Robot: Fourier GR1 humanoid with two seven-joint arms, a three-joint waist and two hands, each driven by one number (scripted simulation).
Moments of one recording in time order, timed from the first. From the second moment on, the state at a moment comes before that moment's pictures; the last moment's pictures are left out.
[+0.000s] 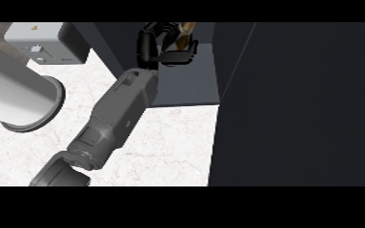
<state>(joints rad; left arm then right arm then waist) -1.09 0.01 -0.07 -0.30 0.43 0.45 -0.70 -0.04 -0.02 0.12 -2.47 -0.07 0.12 0.59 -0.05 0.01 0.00</state>
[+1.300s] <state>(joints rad) -1.15 0.00 0.06 -0.12 0.48 0.40 -0.75 -0.07 -0.02 0.11 -2.46 -0.08 0.14 0.60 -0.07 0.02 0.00</state>
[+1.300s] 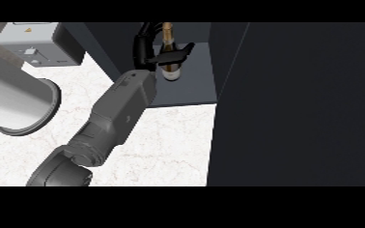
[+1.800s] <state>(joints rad) -1.15 0.01 0.03 -0.08 0.43 0.47 -0.75 -0.07 -0.01 0.10 -2.45 -0.09 0.15 0.58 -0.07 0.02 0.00</state>
